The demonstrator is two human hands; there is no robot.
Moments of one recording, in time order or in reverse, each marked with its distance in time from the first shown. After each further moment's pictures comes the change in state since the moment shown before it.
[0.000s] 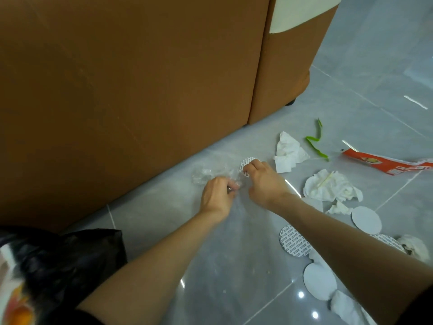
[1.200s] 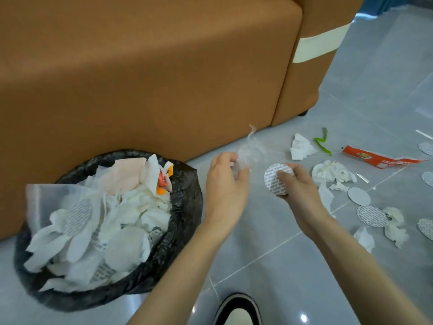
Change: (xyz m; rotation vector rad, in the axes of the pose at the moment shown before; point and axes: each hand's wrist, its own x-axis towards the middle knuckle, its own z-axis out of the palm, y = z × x) left_hand -0.223 0.045 -0.117 -0.345 0.366 0.077; right_hand -0.203 -0.110 -0.047 1.345 0.341 0.286
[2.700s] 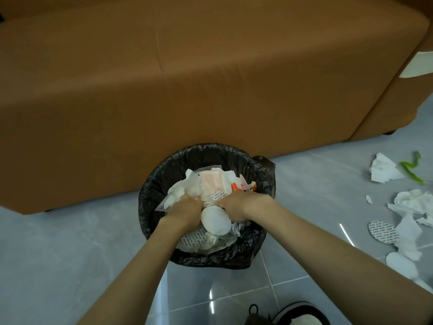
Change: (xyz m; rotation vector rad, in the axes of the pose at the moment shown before) left_hand -0.013 -0.156 -0.191 0.956 -0.555 -0.355; right_hand -0.057 -0.014 0.234 -1.769 -1.223 -0.436
